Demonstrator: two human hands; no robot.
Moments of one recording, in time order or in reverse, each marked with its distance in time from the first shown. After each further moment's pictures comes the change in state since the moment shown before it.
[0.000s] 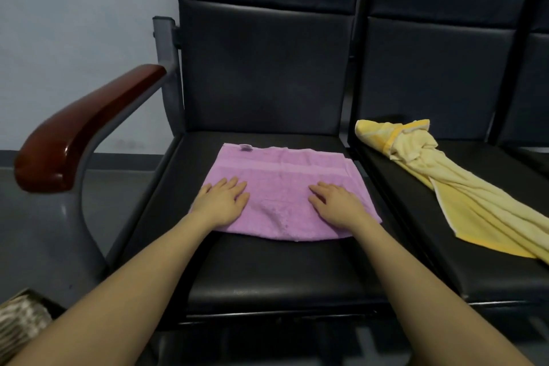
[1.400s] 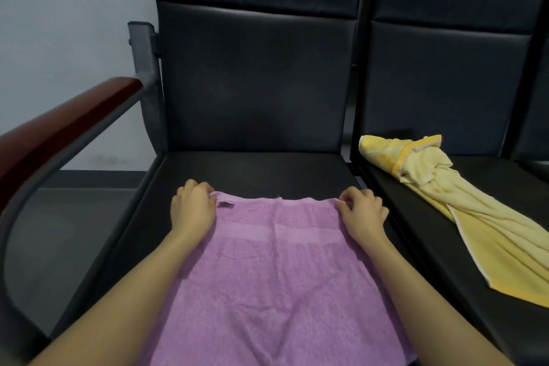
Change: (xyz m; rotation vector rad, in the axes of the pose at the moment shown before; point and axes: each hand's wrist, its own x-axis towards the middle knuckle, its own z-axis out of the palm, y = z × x) left_hand 0.069 -0.019 -0.008 -0.315 0.474 -0.244; right_hand 0.053 0.033 -0.006 0.262 0.344 0.344
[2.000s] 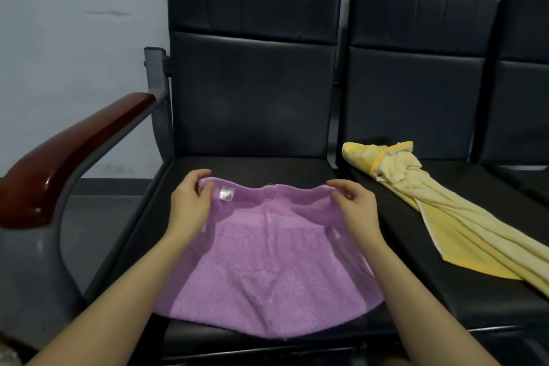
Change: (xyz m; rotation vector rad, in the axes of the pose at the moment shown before) left_hand -0.063 0.019 -0.056 -0.646 0.142 0.011; right_hand -0.066 -0.009 -0.055 0.719 0.121 -0.144
